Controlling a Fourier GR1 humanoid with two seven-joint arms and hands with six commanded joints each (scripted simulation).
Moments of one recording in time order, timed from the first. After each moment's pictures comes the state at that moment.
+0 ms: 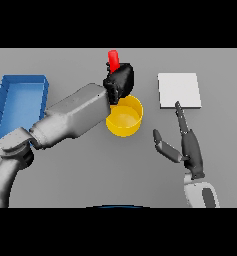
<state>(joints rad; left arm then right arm) -1.27 0.17 -1.12 -0.65 -1.44 -0.28 -0.12 0.09 -0.02 0.17 -1.68 0.32 -0.10 -0.16</state>
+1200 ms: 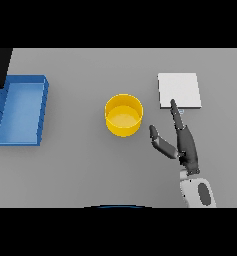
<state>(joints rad) -1.50 0.49 -0.34 -0.25 -0.88 -0.13 0.03 0.05 0.01 0.17 -1.64 0.30 -0.09 -0.14</state>
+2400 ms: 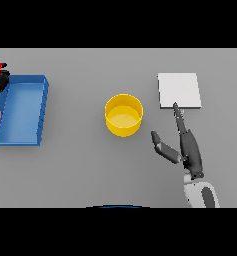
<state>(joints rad) -0.60 0.49 0.03 -0.98 -0.31 0.20 0.46 0.09 -0.03 0.18 -1.66 0.32 -0.08 -0.16</state>
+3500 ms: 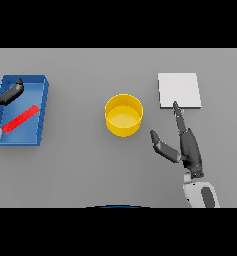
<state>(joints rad) -0.44 0.52 -0.06 -1.12 -0.35 0.09 0.48 0.08 -0.03 0.18 -1.67 0.34 -0.09 -0.16</state>
